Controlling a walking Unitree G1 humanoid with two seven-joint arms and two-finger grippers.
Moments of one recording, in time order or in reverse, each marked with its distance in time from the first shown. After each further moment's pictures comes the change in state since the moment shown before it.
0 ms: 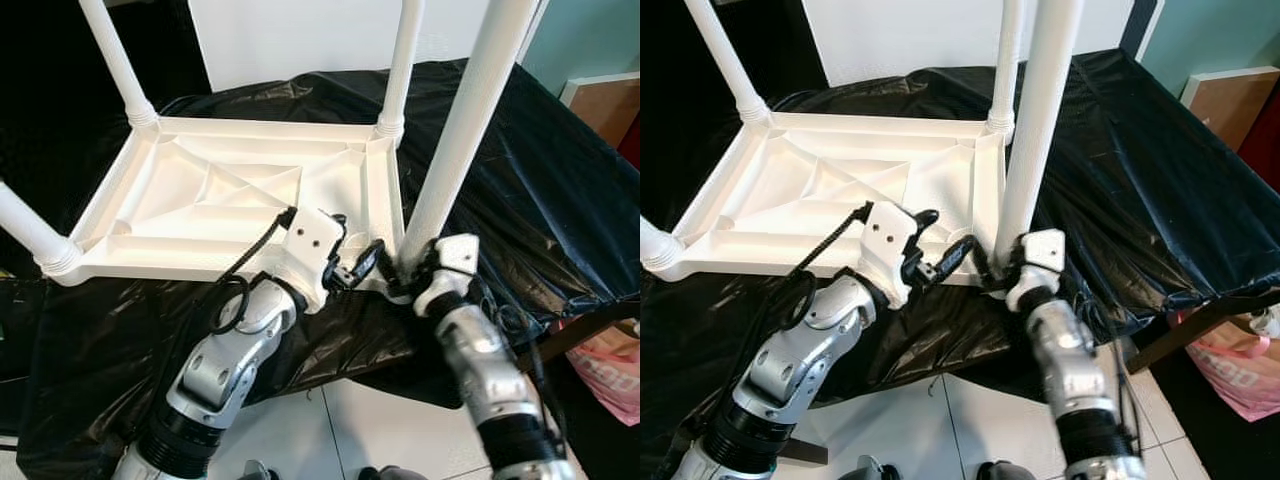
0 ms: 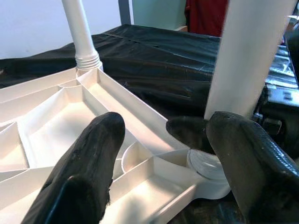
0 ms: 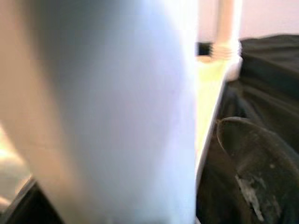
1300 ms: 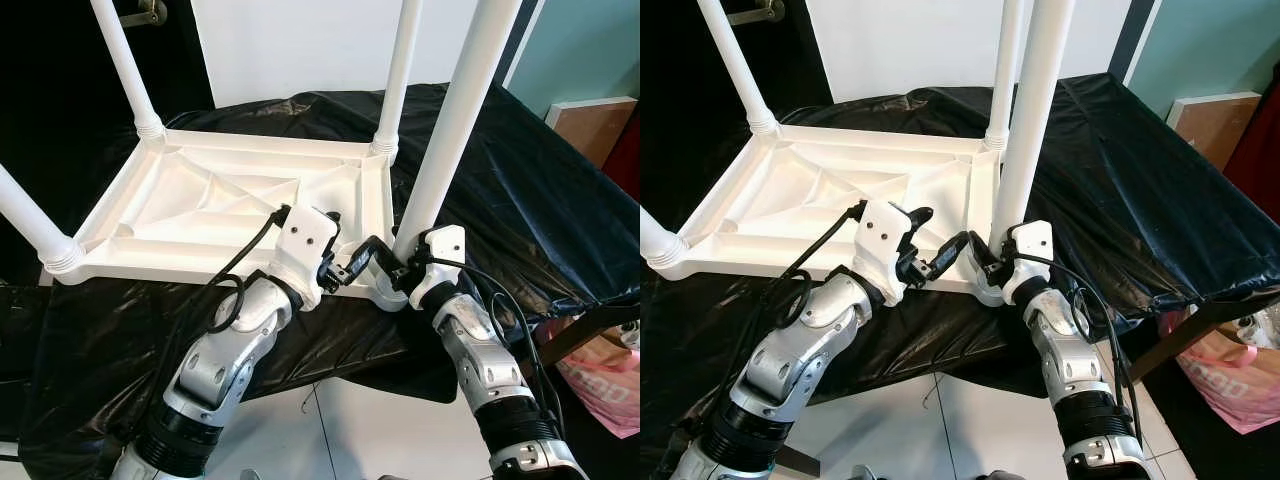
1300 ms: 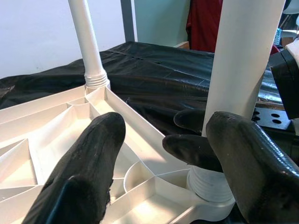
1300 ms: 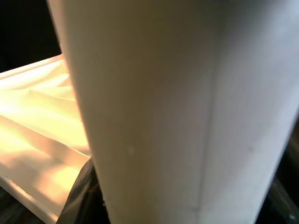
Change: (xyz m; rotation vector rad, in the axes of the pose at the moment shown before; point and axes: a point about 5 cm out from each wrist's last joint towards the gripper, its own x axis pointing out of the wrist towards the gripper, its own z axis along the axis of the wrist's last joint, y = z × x) left arm -0.001 0.008 0.002 -0.007 -0.016 0.035; right arm 0.005 0.017 -0.024 0.033 0.104 0.006
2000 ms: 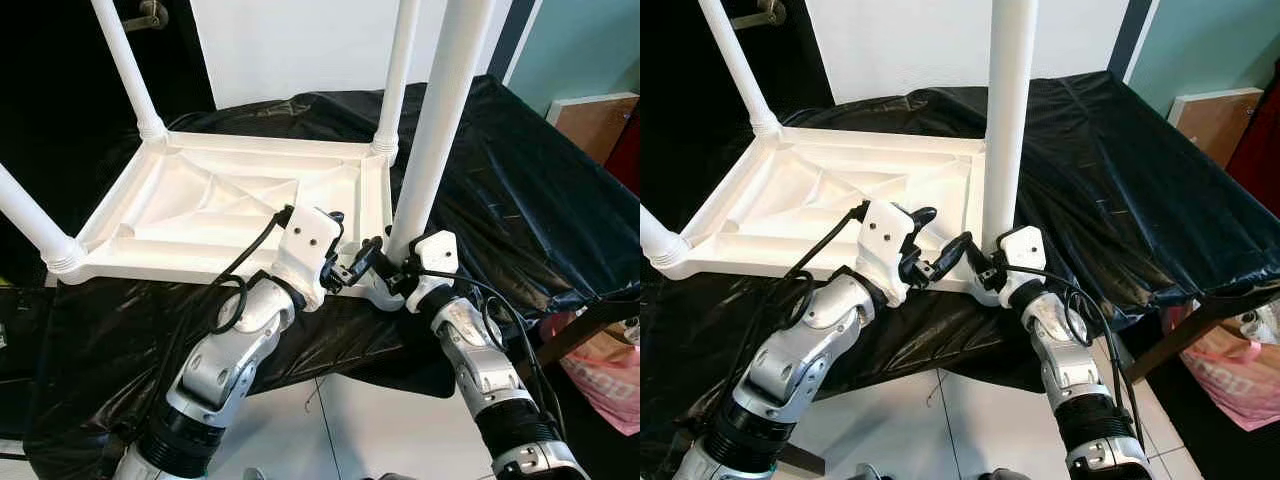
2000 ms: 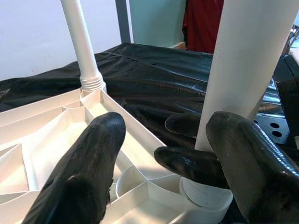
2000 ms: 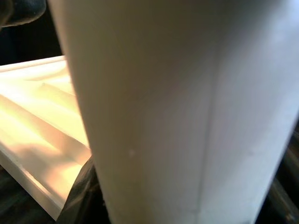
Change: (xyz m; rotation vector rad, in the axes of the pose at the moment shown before) left arm 0.001 -0.002 0.000 0.002 -0.007 -0.009; right arm -0.002 0.007 0.000 -0.110 -0.047 0.059
